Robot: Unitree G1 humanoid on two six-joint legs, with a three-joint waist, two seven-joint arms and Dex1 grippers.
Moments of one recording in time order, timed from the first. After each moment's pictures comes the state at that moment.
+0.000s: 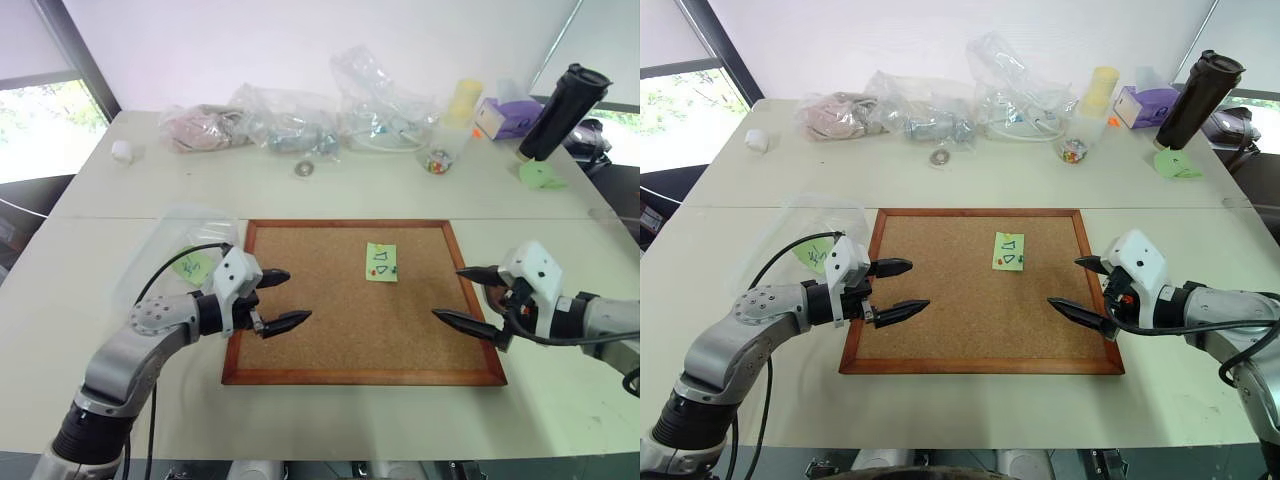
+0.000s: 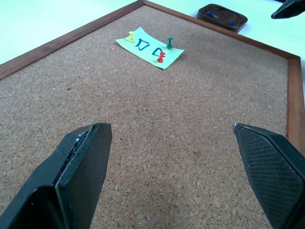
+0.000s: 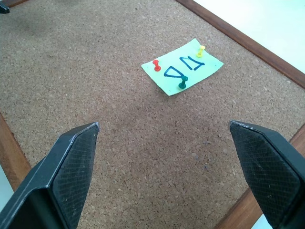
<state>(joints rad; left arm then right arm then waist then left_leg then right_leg) -0.15 0.60 -0.07 -0.41 -0.47 0.58 -0.84 0.06 -0.92 -0.34 -0.56 0.58 0.76 0.86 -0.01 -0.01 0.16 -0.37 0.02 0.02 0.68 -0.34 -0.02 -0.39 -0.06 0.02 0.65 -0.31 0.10</state>
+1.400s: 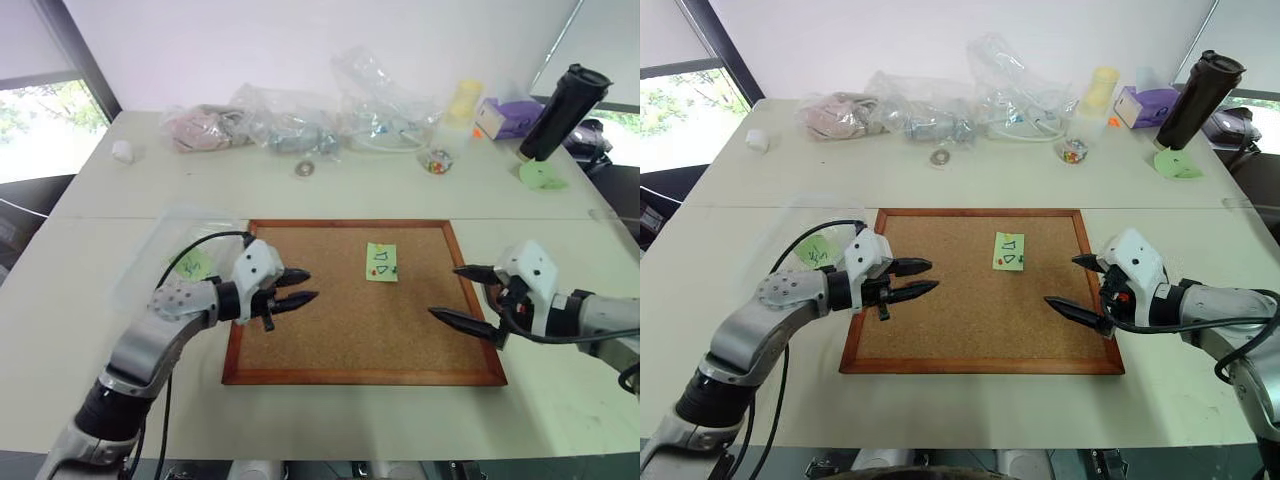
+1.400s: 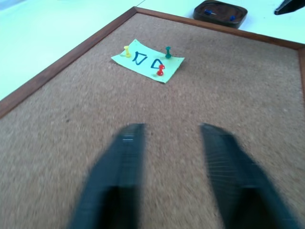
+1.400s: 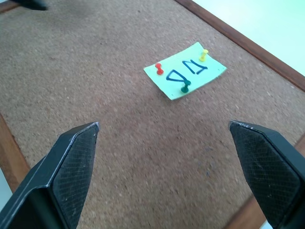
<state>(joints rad) -0.31 0.54 -0.20 -0.32 -0.35 0.49 -0.83 0.02 -0.92 -0.30 -0.56 0.58 0.76 0.84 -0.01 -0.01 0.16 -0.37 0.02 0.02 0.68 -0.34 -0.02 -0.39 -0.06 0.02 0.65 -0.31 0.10</state>
